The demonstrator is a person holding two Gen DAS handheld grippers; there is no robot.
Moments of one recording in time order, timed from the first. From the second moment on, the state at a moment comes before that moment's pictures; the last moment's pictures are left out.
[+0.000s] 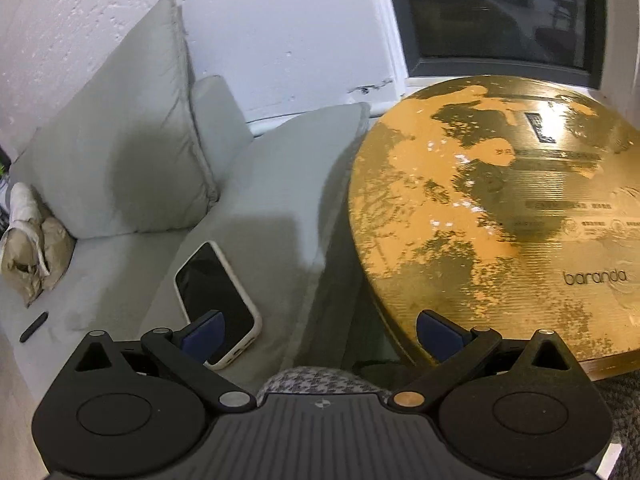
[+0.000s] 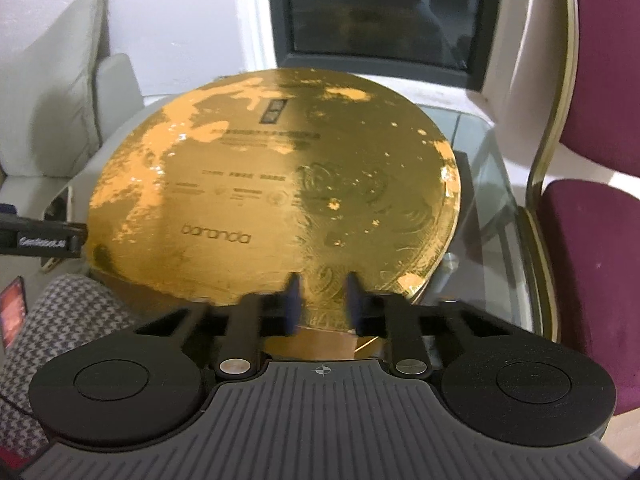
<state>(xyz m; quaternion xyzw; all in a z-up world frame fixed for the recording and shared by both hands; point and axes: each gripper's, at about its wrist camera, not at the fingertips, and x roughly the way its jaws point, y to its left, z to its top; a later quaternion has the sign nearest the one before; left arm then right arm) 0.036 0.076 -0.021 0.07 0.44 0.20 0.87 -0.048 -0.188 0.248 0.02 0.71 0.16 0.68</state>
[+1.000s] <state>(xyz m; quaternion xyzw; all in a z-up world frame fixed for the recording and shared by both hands) 0.102 0.101 -0.025 0.09 0.44 0.25 0.86 0.031 -0.217 0.173 -0.01 0.72 0.08 0.69</state>
